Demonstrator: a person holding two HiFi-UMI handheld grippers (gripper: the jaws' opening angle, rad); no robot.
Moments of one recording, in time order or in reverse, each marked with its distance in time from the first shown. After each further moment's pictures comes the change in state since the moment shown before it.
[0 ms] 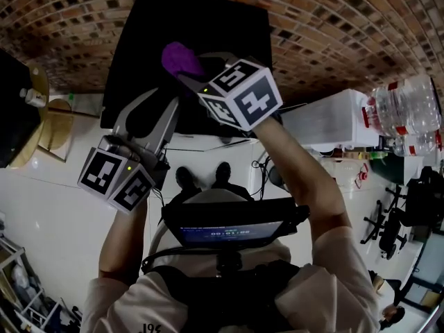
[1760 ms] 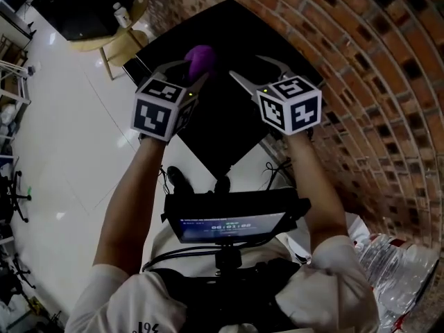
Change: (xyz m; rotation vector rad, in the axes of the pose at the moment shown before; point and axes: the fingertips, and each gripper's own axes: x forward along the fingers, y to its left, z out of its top) left arm 0.063 0.056 -0.039 0.179 0.313 0.855; right arm -0.010 -0.079 0.001 -0.210 -0.199 0.462
